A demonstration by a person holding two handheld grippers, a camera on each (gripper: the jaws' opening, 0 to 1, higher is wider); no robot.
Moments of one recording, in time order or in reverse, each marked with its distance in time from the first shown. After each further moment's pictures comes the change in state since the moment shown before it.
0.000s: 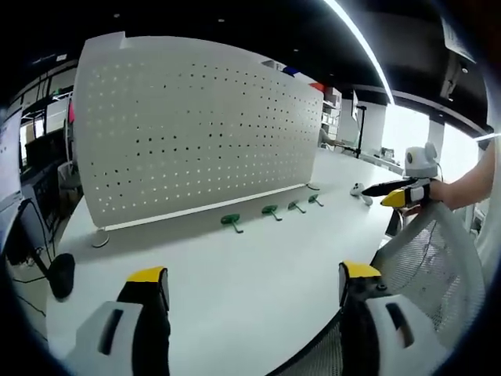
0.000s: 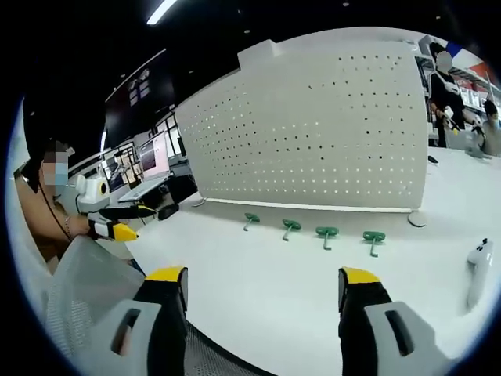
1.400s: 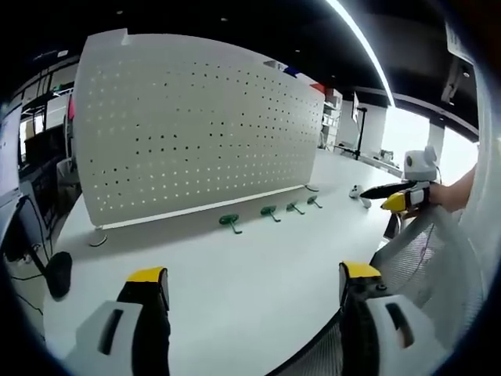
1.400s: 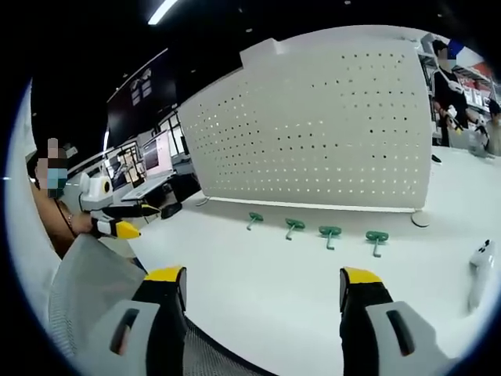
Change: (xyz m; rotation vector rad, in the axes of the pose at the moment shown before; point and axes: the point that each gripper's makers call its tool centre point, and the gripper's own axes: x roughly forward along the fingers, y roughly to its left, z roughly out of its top) left arm 0.002 -0.006 0.002 -0.011 0.001 -0.027; right arm 0.000 0.000 -0.001 -0.007 0.008 0.012
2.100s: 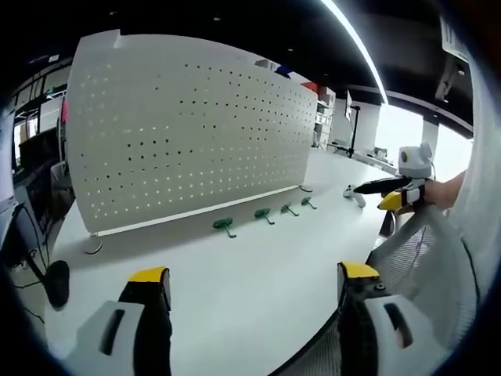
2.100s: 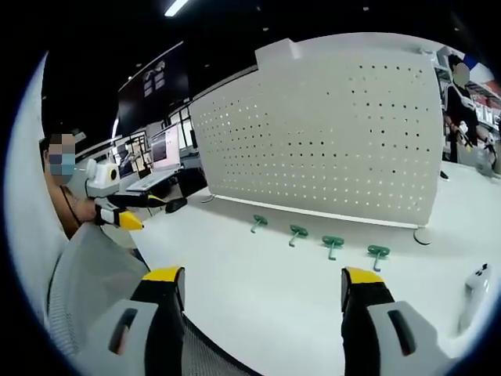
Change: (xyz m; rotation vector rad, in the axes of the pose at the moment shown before) left arm 0.003 -0.002 0.010 0.011 0.013 -0.042; right arm 0.000 0.003 0.012 -0.063 0.003 0.025
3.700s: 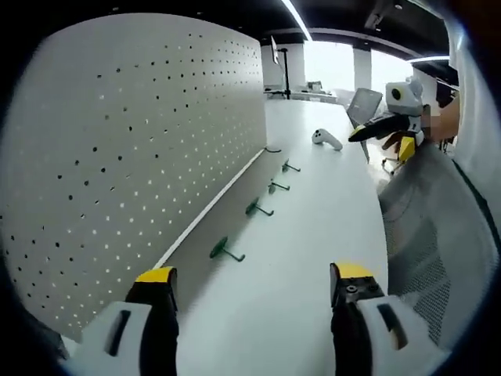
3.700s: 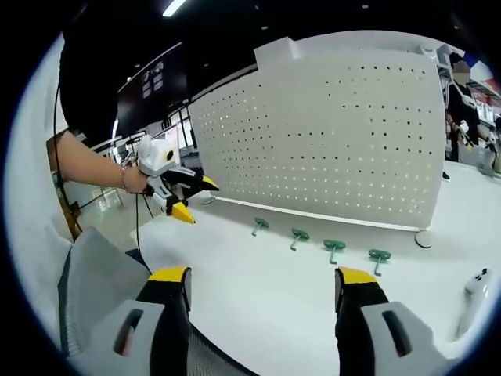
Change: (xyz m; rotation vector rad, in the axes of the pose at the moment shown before) left arm 0.105 0.035 0.032 0.408 0.246 -0.284; right arm 0.003 0.004 0.008 0.000 0.014 0.011
